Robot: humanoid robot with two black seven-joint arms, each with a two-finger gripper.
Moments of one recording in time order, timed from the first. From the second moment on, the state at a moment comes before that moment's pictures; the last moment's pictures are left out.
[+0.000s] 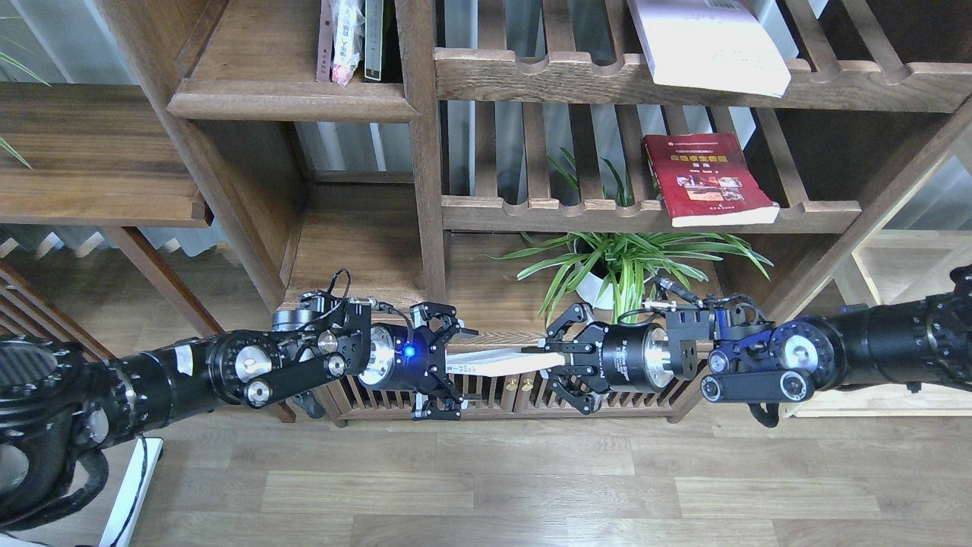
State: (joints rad) left arm -0.99 0.03 0.20 -0.77 0.90 -0.26 -0.17; right arm 1.23 -0.39 -0.74 1.21 -0.79 -0.20 0.49
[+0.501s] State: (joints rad) left arm -1.00 0.02 0.26 -0.77 0.90 -0.25 -0.23; right arm 1.24 -0.39 -0.76 1.21 -0.79 -0.20 0.49
